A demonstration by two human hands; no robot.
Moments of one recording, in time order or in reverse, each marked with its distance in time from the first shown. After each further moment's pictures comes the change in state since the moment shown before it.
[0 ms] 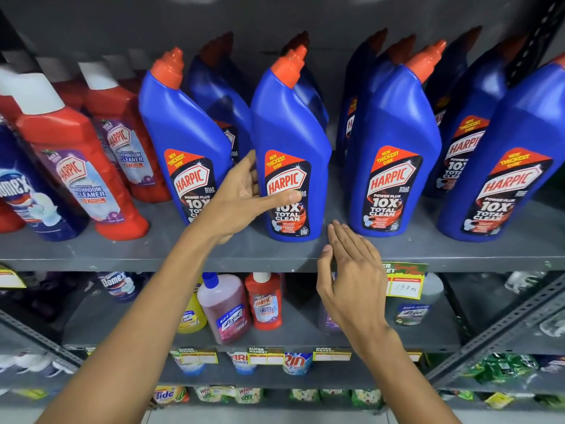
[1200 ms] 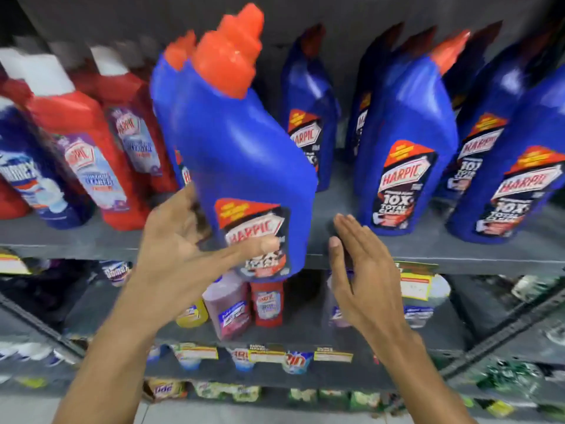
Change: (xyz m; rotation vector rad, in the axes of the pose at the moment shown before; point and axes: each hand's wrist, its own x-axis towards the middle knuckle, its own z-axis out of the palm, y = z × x) left_hand -0.119 0.033 -0.011 0.157 0.273 0.261; right_hand 0.010 0.003 -0.025 0.232 -0.049 -0.044
